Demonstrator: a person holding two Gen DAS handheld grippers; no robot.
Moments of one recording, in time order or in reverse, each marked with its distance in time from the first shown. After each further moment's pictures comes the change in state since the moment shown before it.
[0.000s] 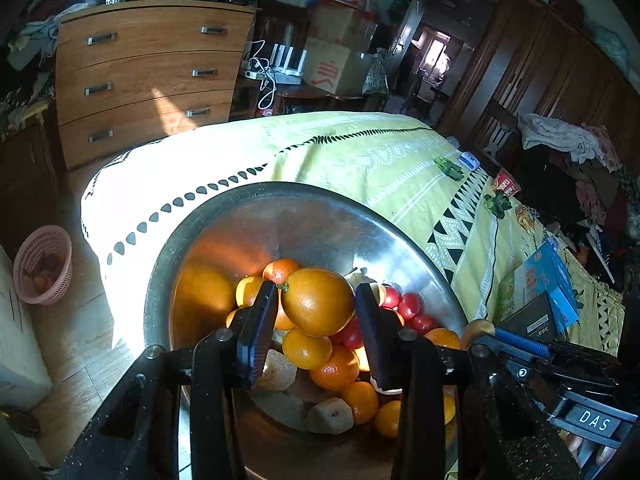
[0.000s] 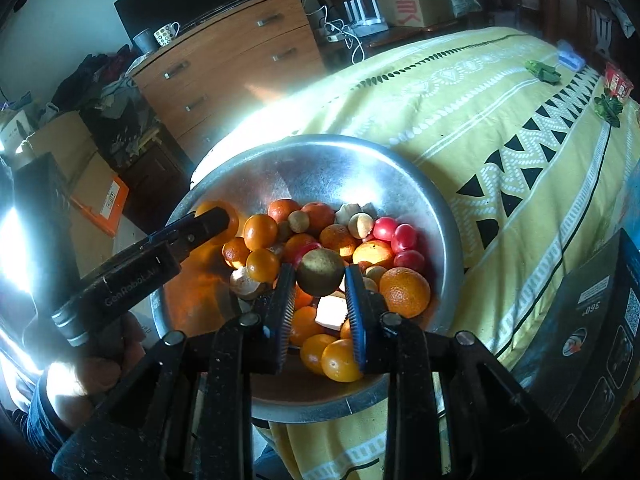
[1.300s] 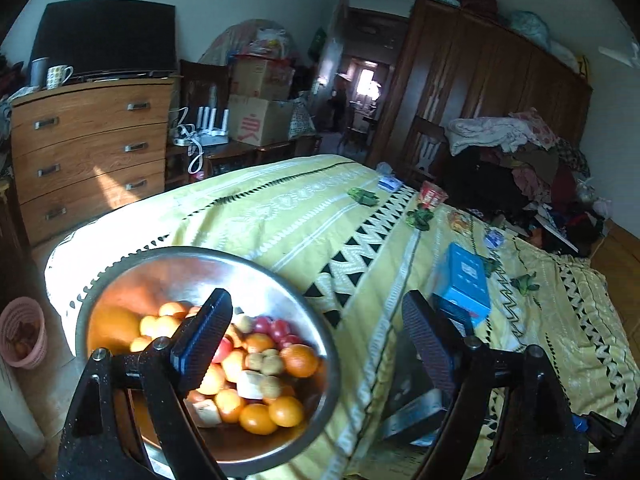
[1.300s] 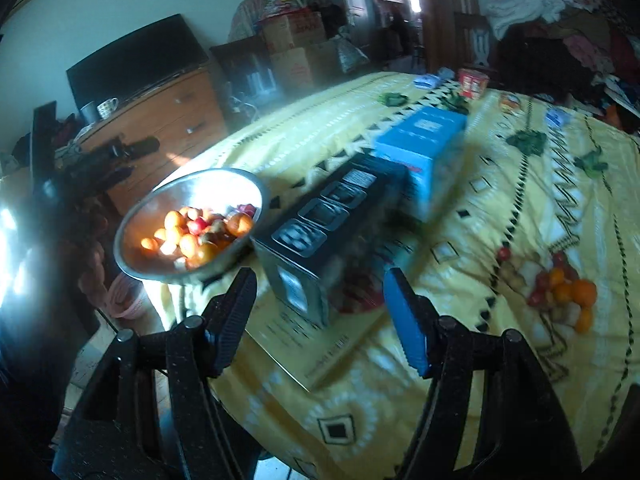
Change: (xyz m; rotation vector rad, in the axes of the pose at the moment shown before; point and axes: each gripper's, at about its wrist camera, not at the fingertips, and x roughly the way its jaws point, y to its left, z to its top) left arm -0.078 -0.141 -0.019 0.216 -0.175 -0.182; right arm -0.176 -0.079 -0.156 0.187 -0.267 -0.307
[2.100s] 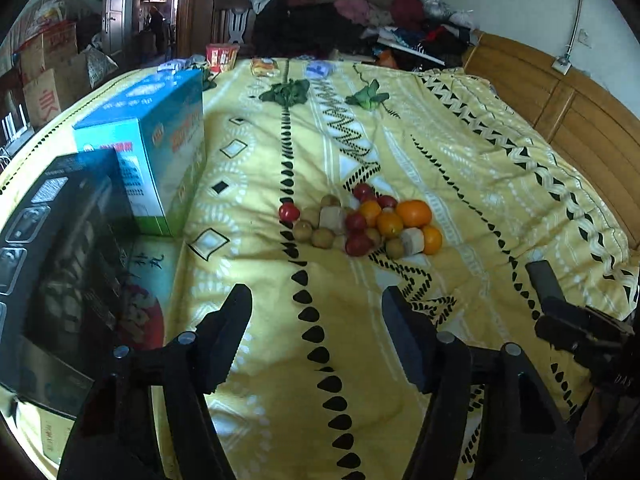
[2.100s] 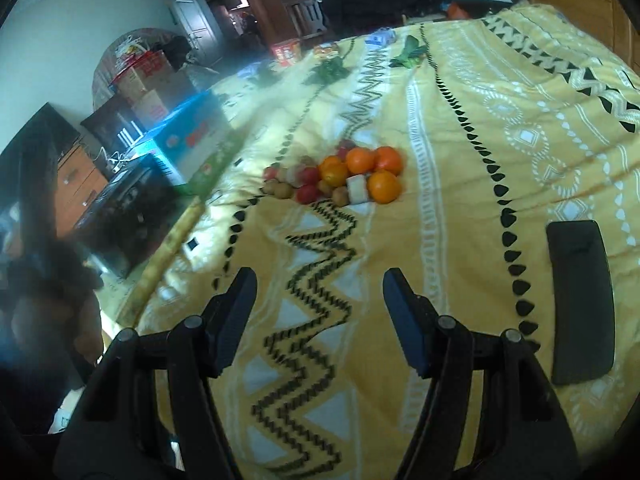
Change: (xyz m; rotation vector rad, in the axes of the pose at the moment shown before) left arm 0.099 -0.274 -0.168 0.435 0.445 -0.393; right arm -0.078 -0.213 -0.115 0.411 -0.032 -0.247
